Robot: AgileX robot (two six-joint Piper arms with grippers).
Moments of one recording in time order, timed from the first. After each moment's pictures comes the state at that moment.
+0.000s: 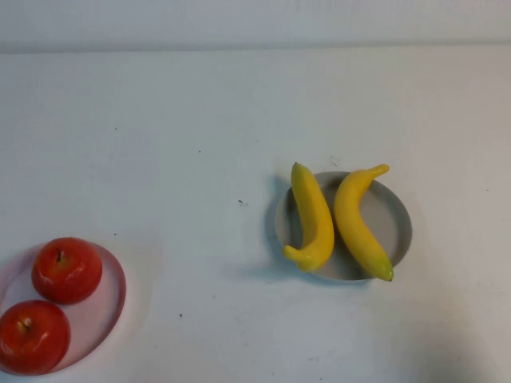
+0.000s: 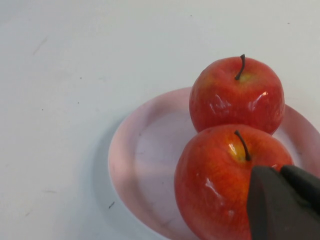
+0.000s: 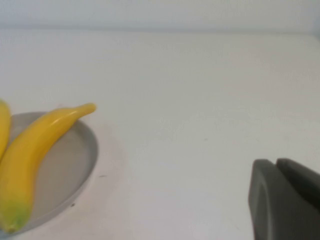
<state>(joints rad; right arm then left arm) 0.12 0.52 -0.12 0.15 -0.06 -0.13 -0.06 -0.01 0.02 -0.01 0.38 0.06</state>
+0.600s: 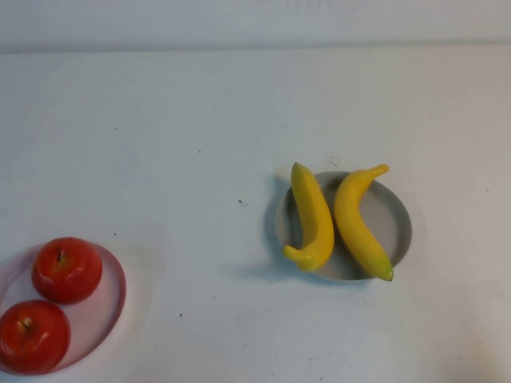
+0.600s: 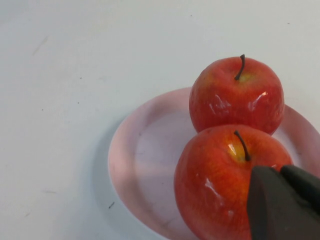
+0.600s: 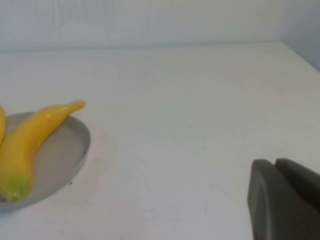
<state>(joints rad) -0.02 0.00 0.02 0.19 0.22 -0.13 -0.06 -0.01 0.02 -0.01 0.38 0.06</state>
